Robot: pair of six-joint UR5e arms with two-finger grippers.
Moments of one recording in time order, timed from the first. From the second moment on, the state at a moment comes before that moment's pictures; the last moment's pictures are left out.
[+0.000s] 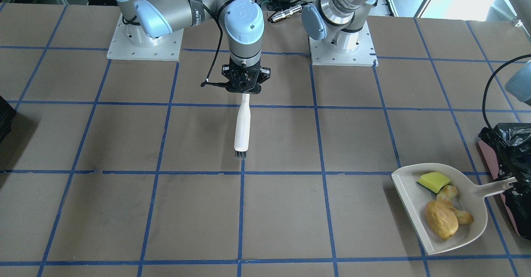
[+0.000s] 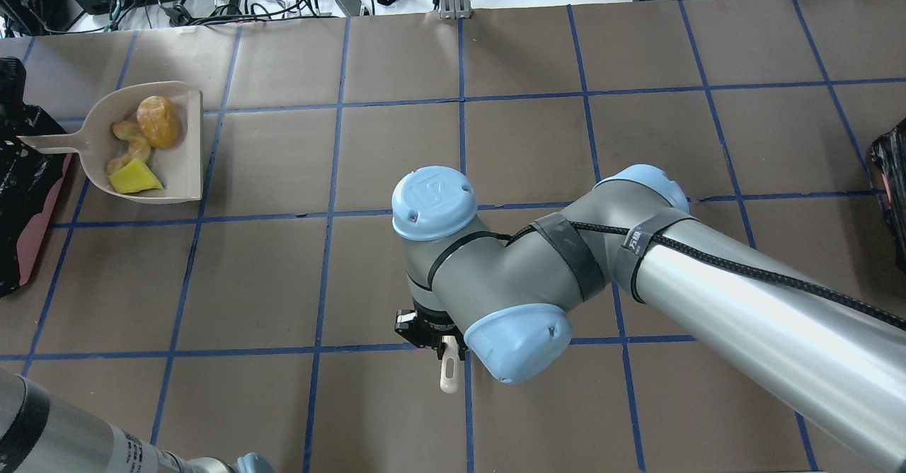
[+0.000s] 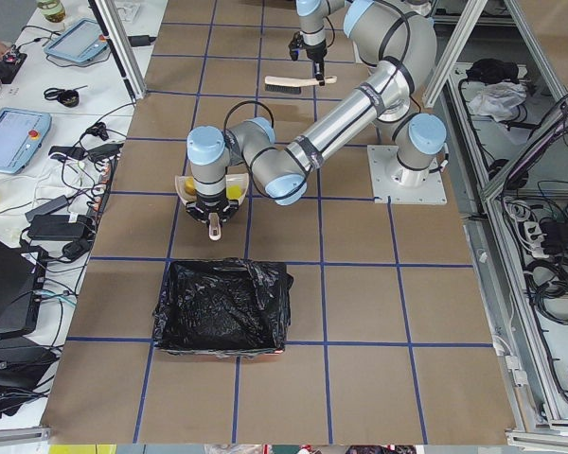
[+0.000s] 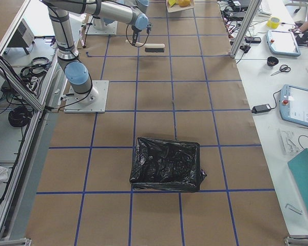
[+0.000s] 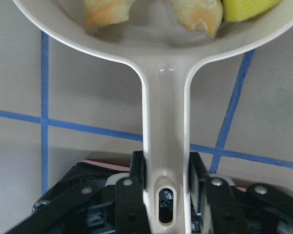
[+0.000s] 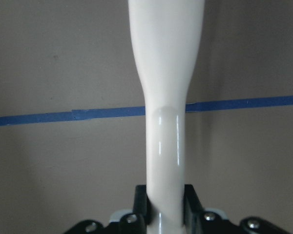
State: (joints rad) left arm -0.90 -2.00 -1.46 -1.14 1.58 2.10; right arm 2.15 -1.38 1.94 -1.92 -1.43 0.63
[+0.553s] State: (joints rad) left arm -0.79 -2.02 -1.33 -1.22 1.55 2.25; right arm 2.16 -1.38 1.96 -1.92 -1.43 0.63
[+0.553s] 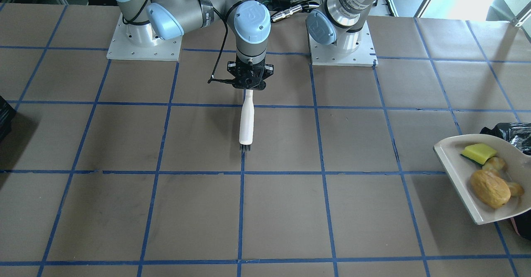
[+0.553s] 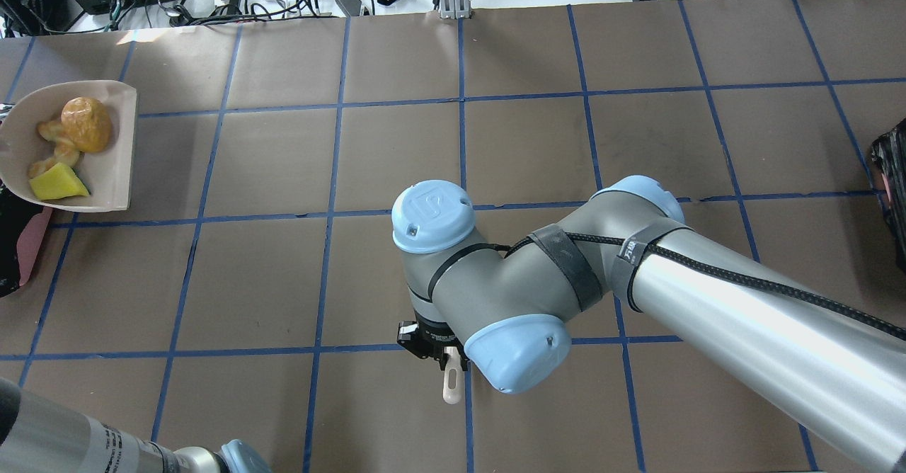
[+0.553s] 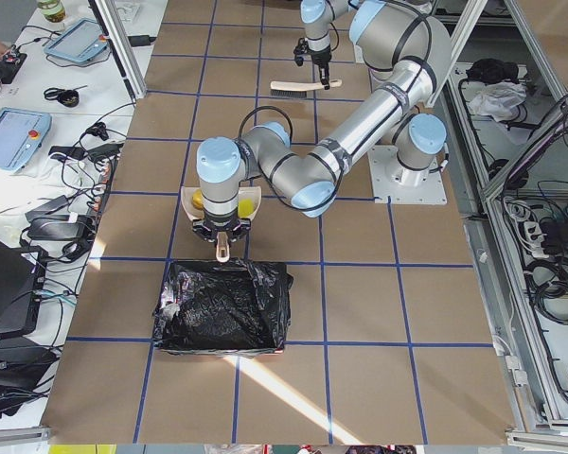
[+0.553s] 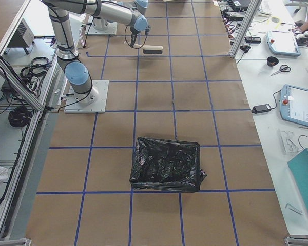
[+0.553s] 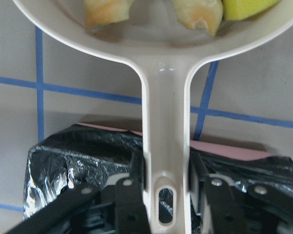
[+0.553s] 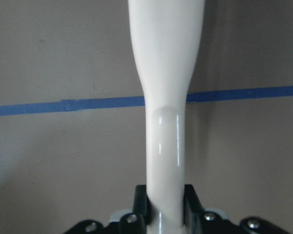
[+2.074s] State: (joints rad) left arm -0.62 -2.35 -0.64 -1.44 1.55 2.45; right arm 2.14 -1.36 1.96 -1.90 -1.44 0.58
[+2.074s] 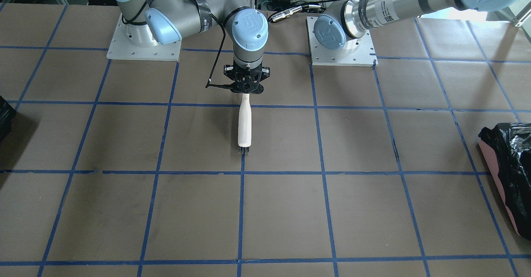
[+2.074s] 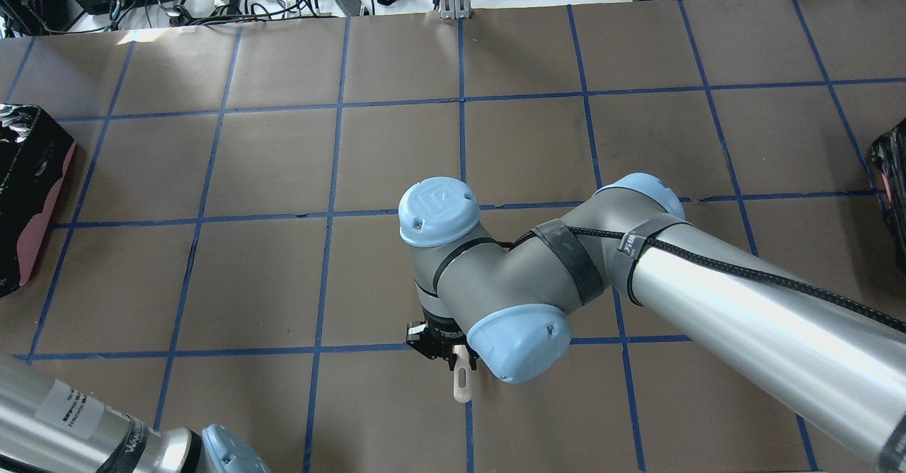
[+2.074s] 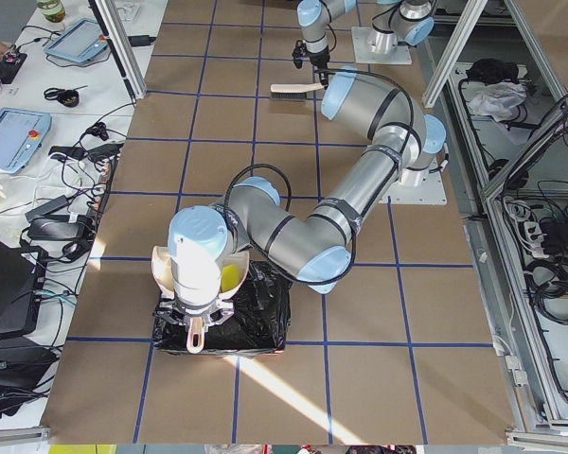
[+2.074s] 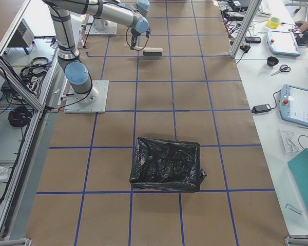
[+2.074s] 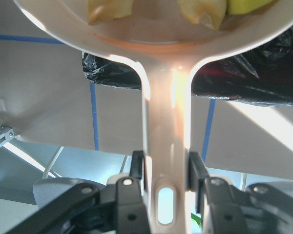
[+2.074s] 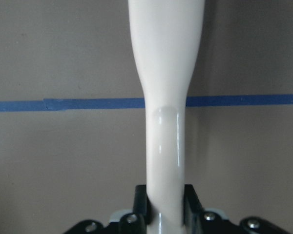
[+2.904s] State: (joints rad) left arm -0.61 -2.38 -0.65 -1.24 1.64 2.44; right arm 2.14 -1.36 1.96 -1.91 -1.44 0.59
